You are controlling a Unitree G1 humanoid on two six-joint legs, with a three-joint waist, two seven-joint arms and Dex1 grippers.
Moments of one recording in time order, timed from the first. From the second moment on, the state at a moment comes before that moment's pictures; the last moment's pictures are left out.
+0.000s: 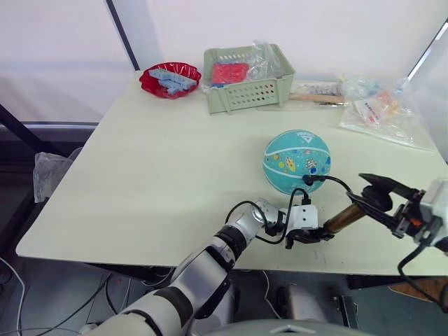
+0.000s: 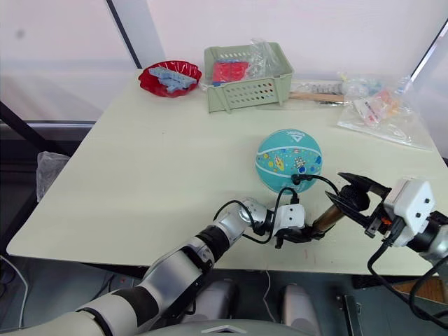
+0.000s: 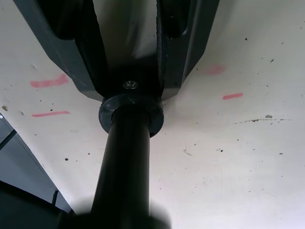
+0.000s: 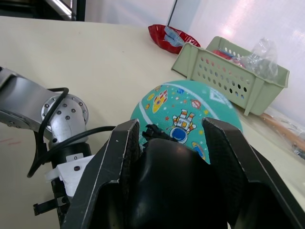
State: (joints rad) left arm -0.73 -0.10 -0.55 1.03 0.21 -0.23 -0.97; right arm 0.31 -0.67 -0.37 -0.60 0.51 0.13 0.85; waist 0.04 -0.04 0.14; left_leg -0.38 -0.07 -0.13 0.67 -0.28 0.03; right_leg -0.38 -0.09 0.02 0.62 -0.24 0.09
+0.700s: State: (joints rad) left arm -0.74 -0.10 -0.55 1.03 0.21 -0.24 -0.98; right arm 0.29 -0.78 -0.47 -0.62 0.67 0.28 0.82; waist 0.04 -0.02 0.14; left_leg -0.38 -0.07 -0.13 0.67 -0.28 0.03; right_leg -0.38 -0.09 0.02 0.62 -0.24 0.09
